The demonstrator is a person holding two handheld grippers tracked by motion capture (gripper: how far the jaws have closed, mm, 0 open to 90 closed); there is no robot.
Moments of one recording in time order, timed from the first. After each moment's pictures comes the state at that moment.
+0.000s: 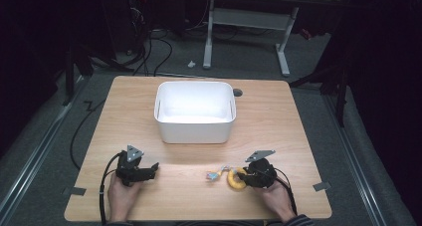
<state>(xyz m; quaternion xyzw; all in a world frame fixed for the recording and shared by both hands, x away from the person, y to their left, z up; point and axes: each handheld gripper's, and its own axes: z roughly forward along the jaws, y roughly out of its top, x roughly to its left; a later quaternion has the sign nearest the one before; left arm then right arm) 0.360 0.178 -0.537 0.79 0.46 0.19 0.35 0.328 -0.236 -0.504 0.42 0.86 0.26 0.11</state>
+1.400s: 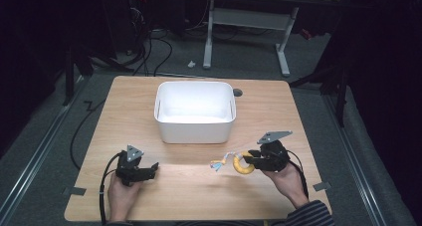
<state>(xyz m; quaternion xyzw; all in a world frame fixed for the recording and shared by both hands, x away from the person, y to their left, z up) 0.360 0.178 -0.537 0.79 0.47 0.19 0.35 0.346 -0.255 -0.434 0.40 0.85 0.32 0.11</state>
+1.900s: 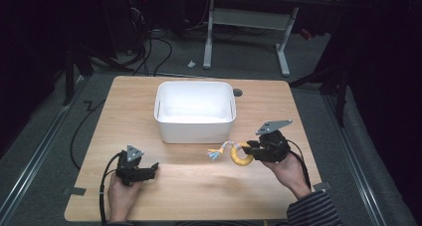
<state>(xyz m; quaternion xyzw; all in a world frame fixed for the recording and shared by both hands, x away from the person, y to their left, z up) 0.360 0.178 -0.537 0.79 0.47 0.19 0.35 0.356 -0.246 -0.398 0.37 0.86 0.32 0.13</state>
